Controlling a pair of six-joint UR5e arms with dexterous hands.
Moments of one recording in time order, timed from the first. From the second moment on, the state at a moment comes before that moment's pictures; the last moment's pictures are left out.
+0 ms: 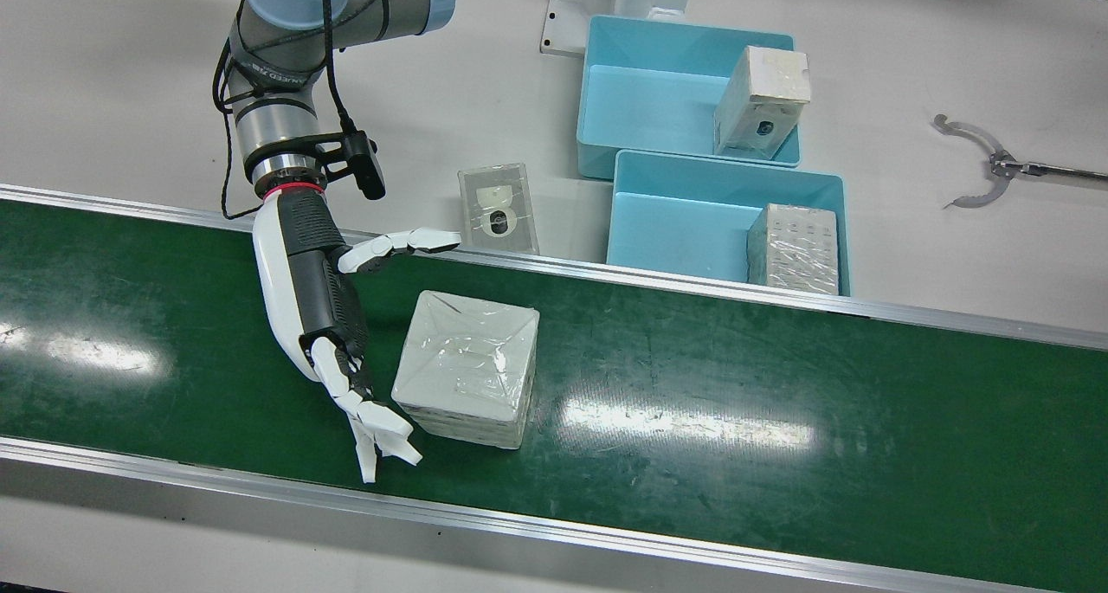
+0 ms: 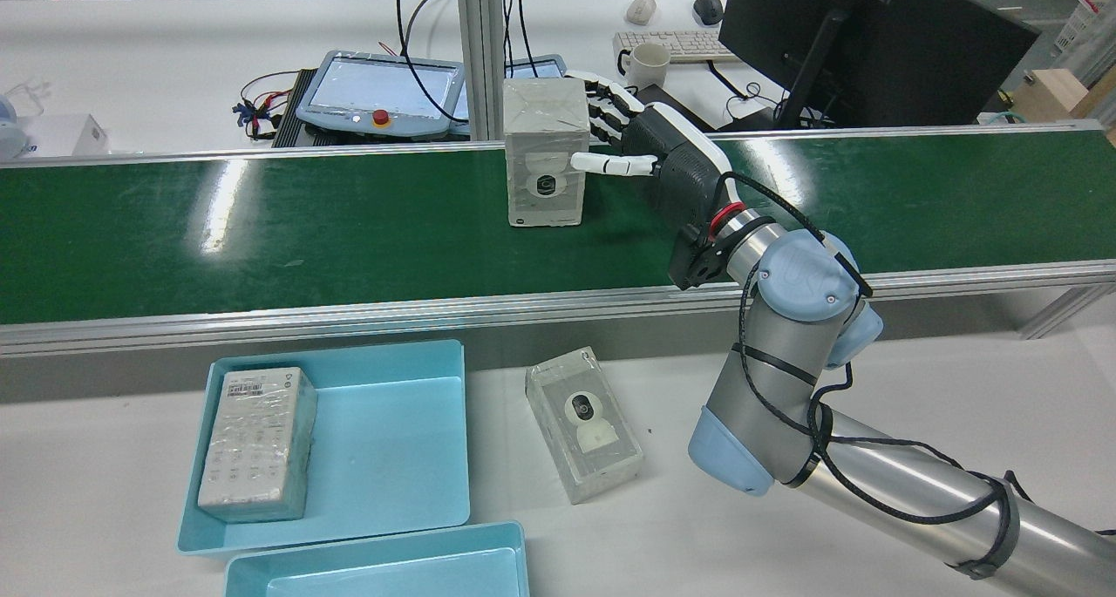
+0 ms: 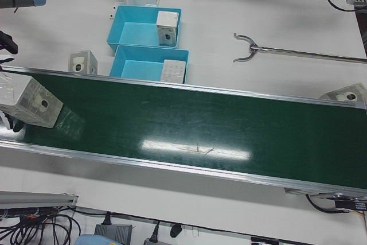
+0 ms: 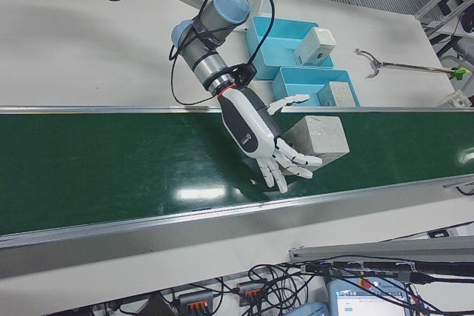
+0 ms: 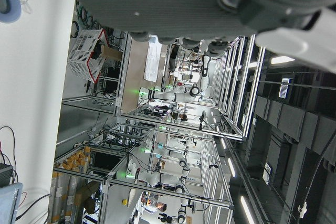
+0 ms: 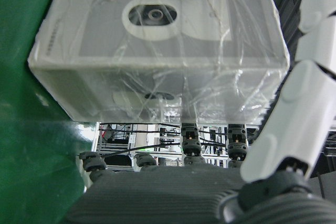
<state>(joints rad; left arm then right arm) -1.82 -1.80 -1.75 0.40 1.93 -0.16 0.76 -0.95 1.67 -3.51 -1.14 -0.23</state>
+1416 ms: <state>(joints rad) -1.82 -1.80 -1.75 0.40 1.93 -0.16 0.86 -0.94 1.65 -3.50 -1.14 -0.28</state>
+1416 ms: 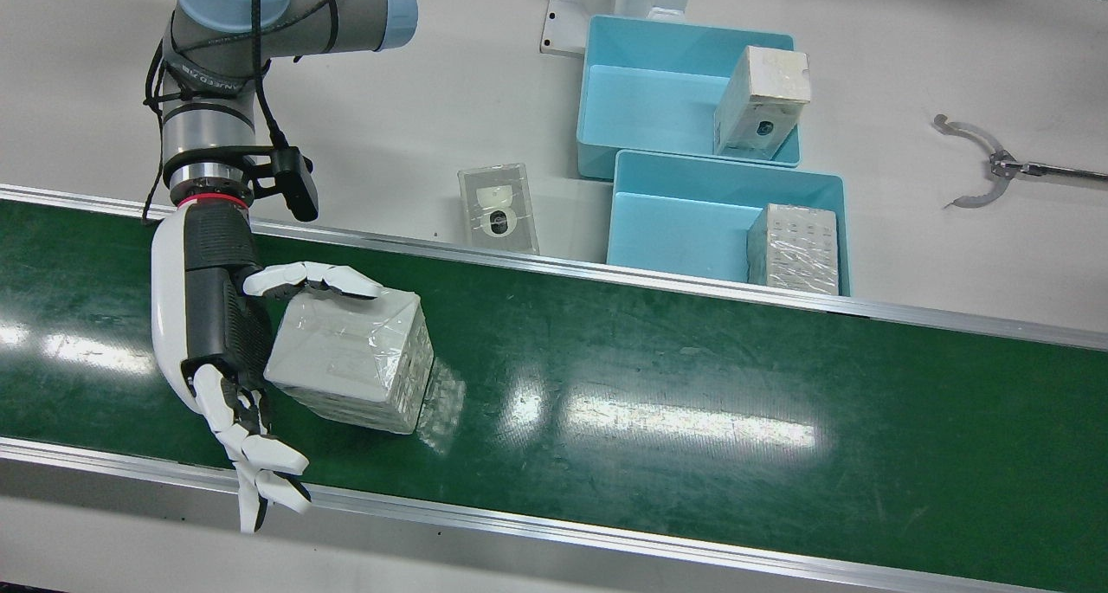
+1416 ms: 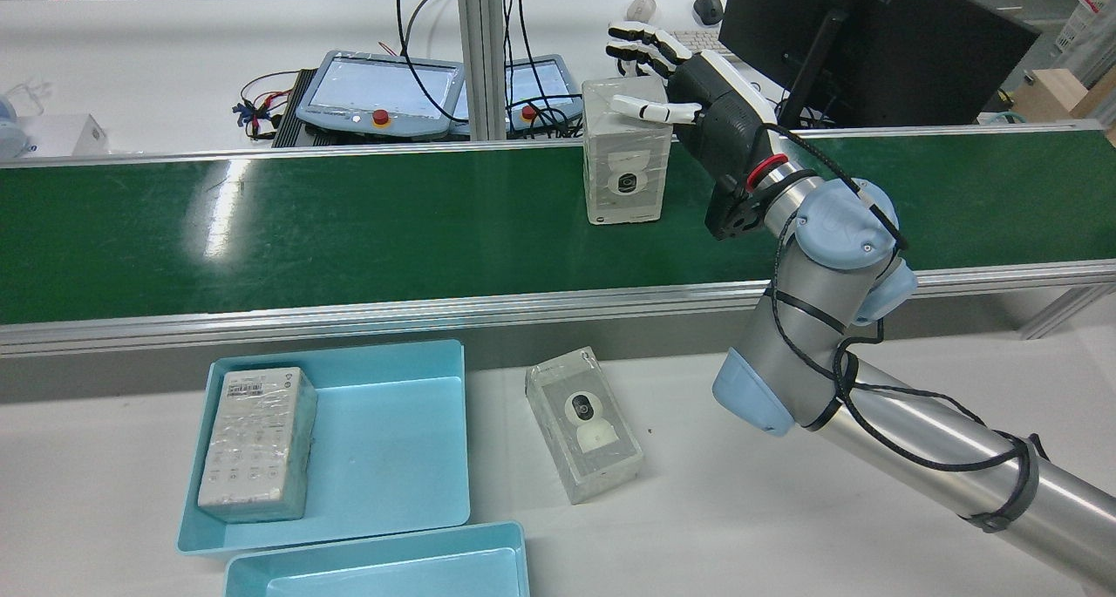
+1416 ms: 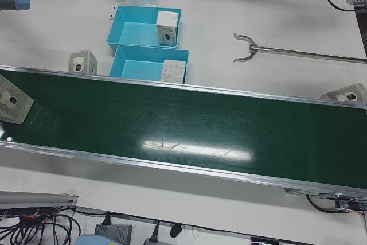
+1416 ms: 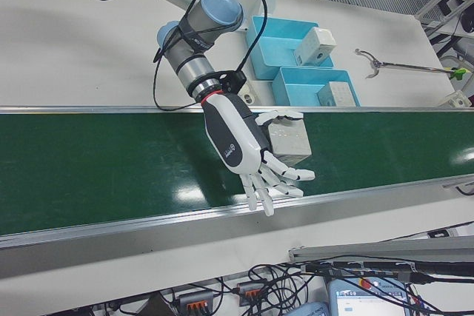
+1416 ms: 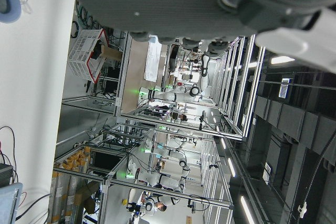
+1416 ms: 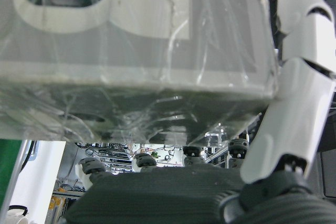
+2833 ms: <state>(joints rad) -1.82 -1.80 -1.75 0.40 1.93 -0.16 1.04 -1.20 2.39 -4.30 -1.18 -0.55</state>
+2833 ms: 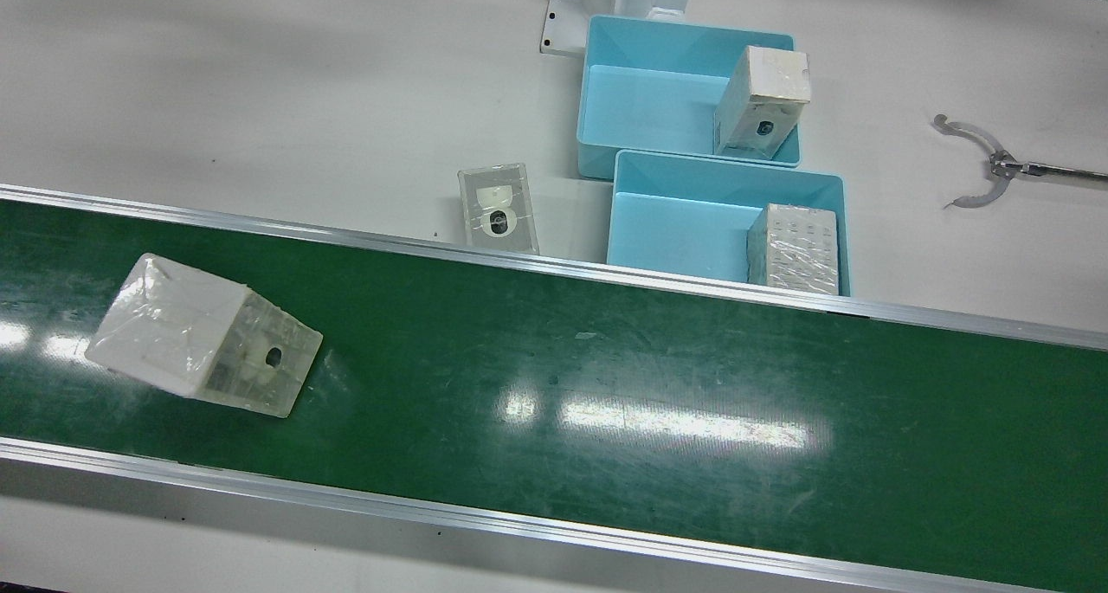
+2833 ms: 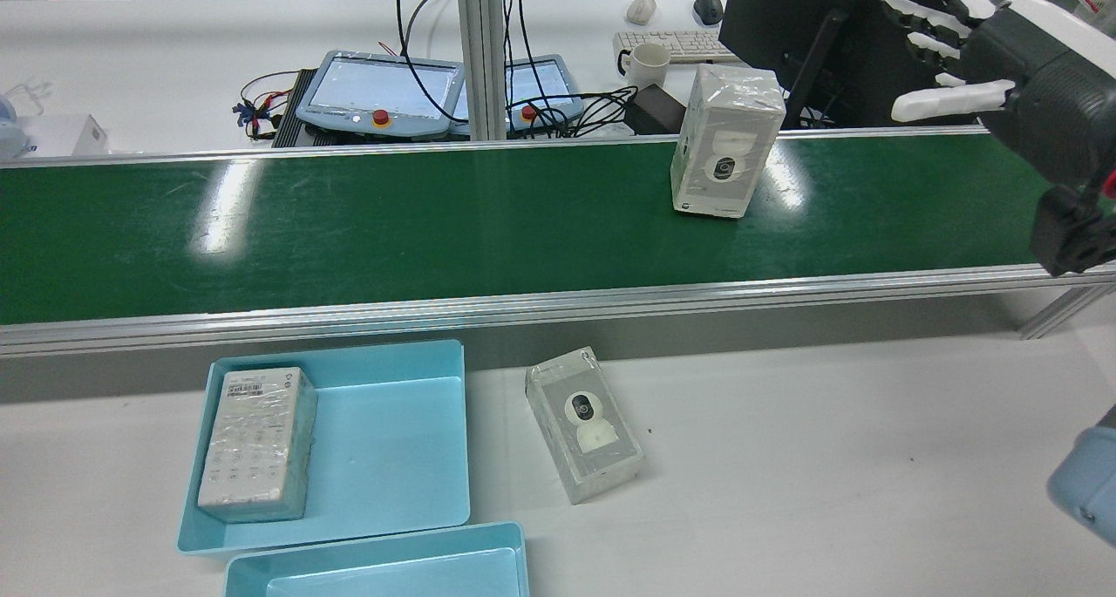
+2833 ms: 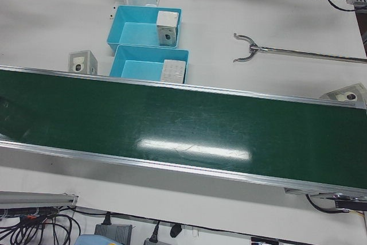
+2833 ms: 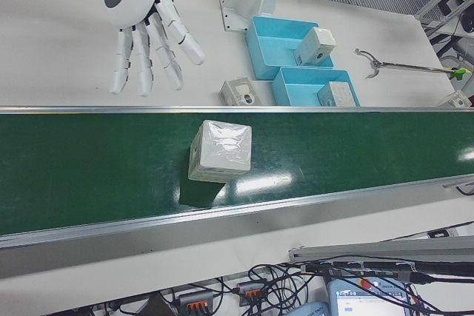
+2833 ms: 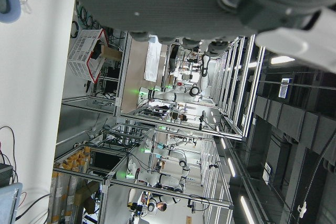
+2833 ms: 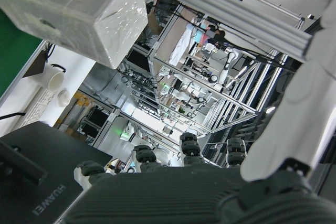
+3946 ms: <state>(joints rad) -1.82 -1.80 -1.75 0.40 1.93 -0.16 1.11 -1.01 1.93 -4.28 -1.09 -0.71</state>
